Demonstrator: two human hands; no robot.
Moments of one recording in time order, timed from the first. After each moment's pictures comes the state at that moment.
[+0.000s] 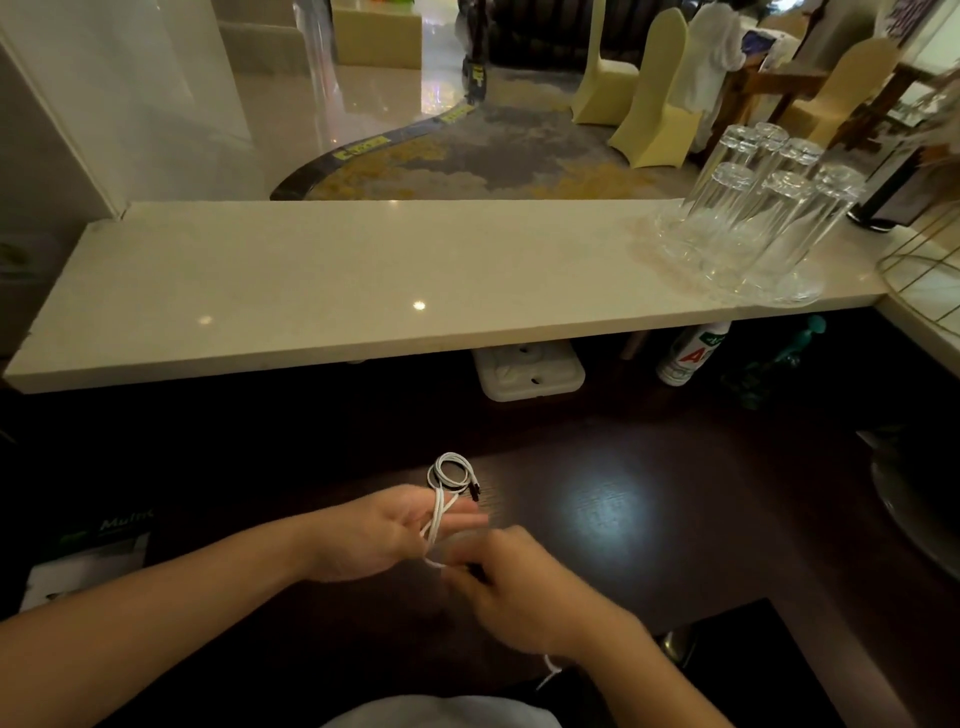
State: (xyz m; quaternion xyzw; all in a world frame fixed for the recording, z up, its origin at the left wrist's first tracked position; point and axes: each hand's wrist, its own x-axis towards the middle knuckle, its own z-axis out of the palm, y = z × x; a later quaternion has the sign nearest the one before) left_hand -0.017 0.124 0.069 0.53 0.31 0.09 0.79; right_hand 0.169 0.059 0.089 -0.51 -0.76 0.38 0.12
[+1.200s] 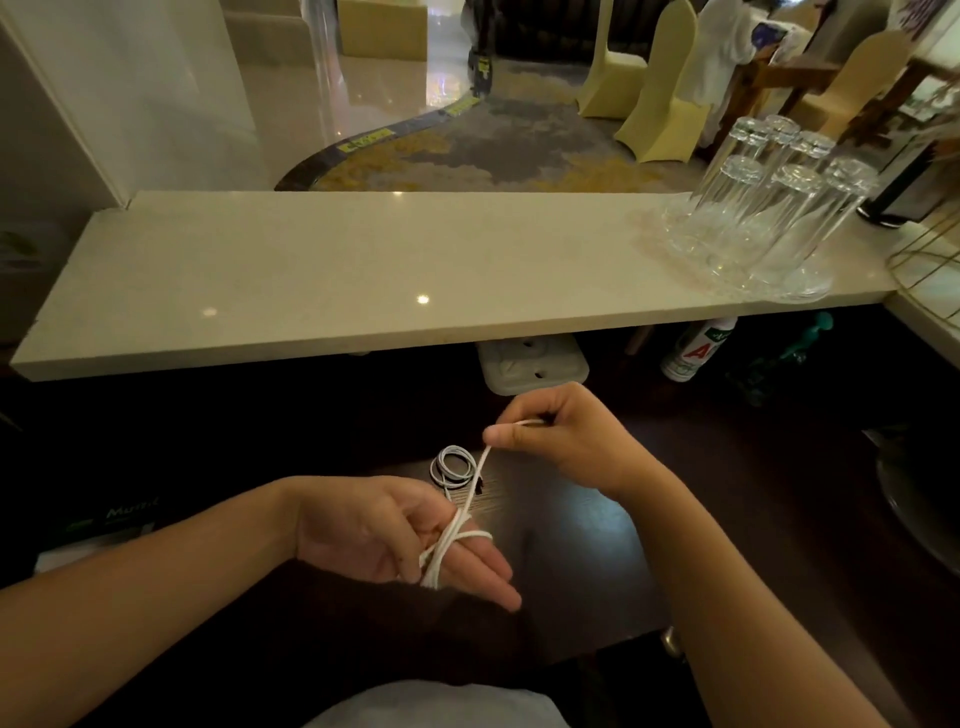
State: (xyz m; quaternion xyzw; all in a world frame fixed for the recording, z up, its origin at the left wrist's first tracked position) left_hand -0.017 0.127 0.112 0.48 0.12 -0.05 0.87; right_hand 0.211 0.134 0.143 -0.49 -0.67 0.46 0.29
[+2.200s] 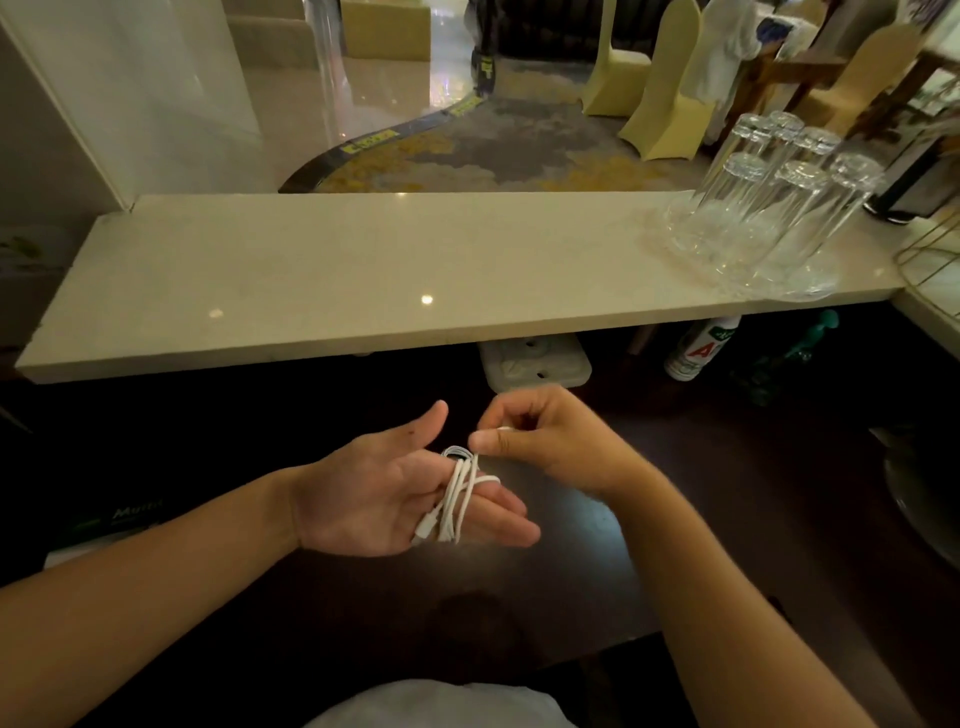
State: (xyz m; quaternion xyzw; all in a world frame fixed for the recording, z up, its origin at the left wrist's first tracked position) left_hand -0.012 0.133 0.131 0.44 0.16 0.06 0.88; right_hand 0.203 0.134 0.142 -0.45 -0.66 0.53 0.28
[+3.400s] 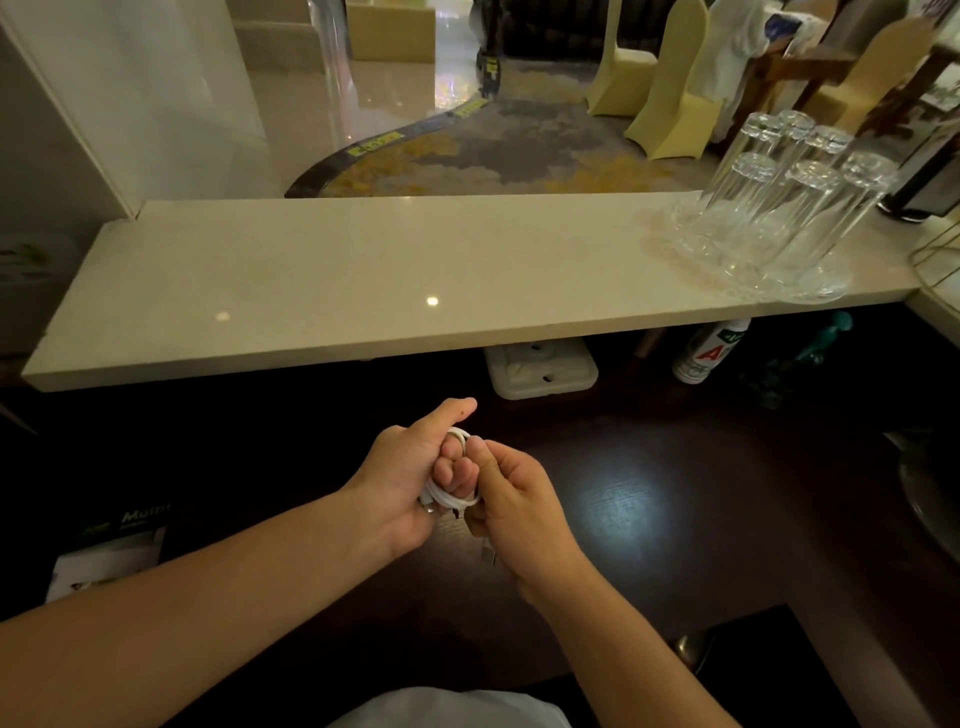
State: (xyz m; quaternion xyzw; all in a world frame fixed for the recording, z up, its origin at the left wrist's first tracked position) left_hand 0.036 0.129 0.131 0.22 0.53 0.40 0.72; right_hand 0.146 0.088 0.114 -0.50 -0.47 0.58 0.44
